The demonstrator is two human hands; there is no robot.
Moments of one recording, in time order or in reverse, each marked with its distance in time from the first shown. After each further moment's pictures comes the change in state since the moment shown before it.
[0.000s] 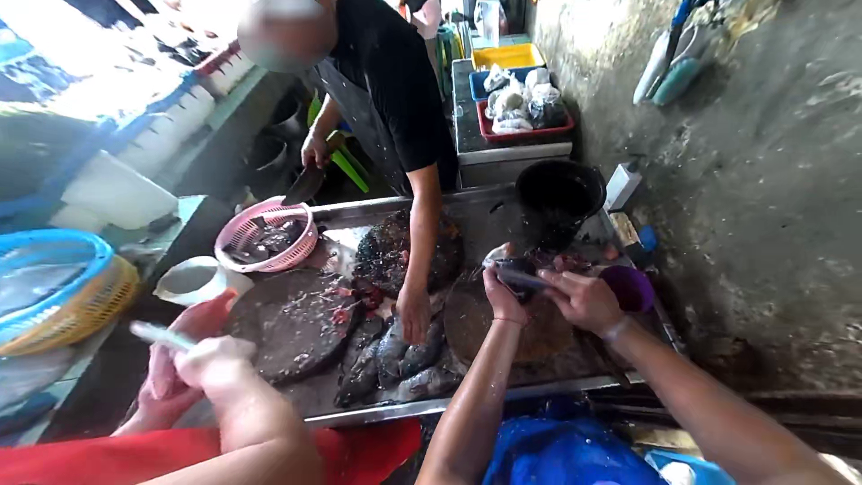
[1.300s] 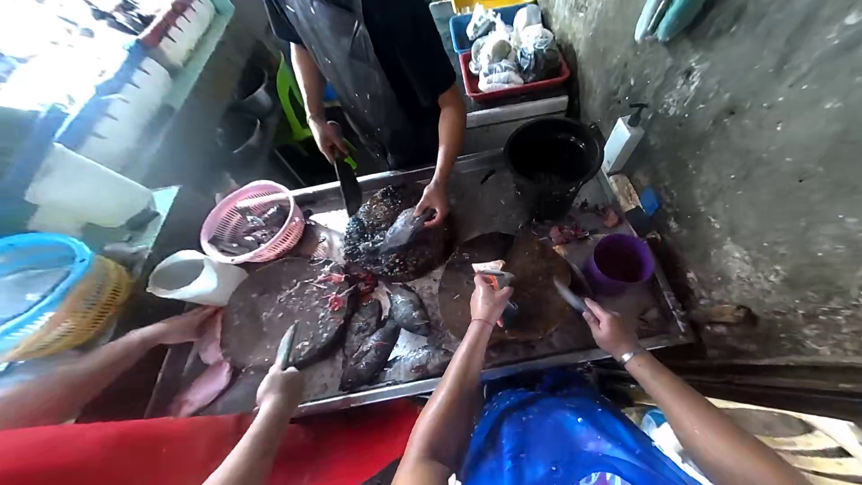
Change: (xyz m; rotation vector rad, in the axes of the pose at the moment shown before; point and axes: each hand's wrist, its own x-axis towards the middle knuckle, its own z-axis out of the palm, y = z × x) left_hand 0.030 -0.037 -0.100 1.430 -0.142 -0.052; right_hand -0.156 0.081 0.078 0.078 -0.443 0.660
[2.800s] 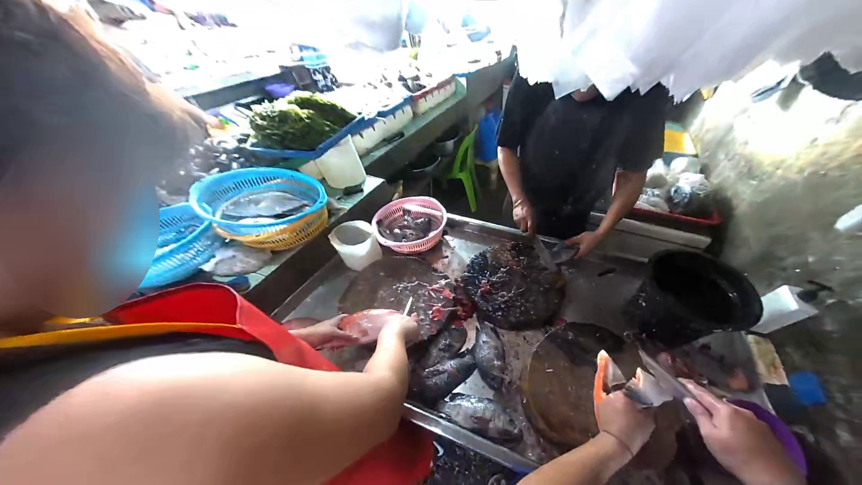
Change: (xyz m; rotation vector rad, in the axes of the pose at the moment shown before) left_hand -0.024 0.026 0.054 -0.044 0.148 0.210; right_hand 0.036 -0.154 -0.107 -0.336 0.056 -0.228
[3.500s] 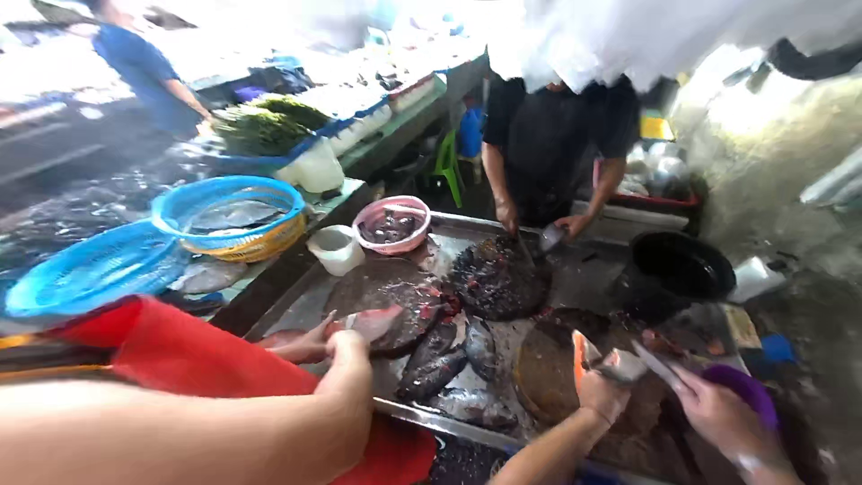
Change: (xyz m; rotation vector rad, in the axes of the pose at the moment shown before) left_hand 0.000 -0.010 -0.013 -0.008 0.026 -0.051; right_hand -0.019 0.002 0.016 0.092 0.124 -0.045
